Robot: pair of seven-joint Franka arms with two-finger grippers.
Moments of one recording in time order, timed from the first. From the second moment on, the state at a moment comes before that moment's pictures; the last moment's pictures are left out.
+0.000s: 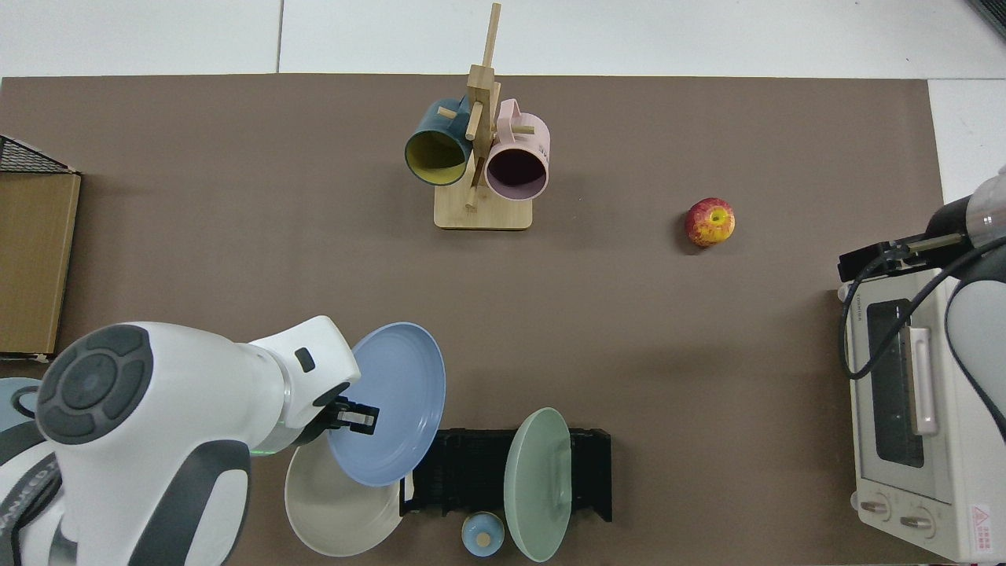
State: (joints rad) left arm 0.06 -0.30 -0.42 -2.18 -0.33 1.83 0.01; right arm 0.06 0.01 -0.09 -1.72 -0.04 1.72 -0.14
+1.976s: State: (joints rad) left arm -0.02 0.15 -0.38 -2.11 -0.57 2.27 0.09; right arm 0.07 0.24 -0.07 -1.87 0.08 2.27 -0.13
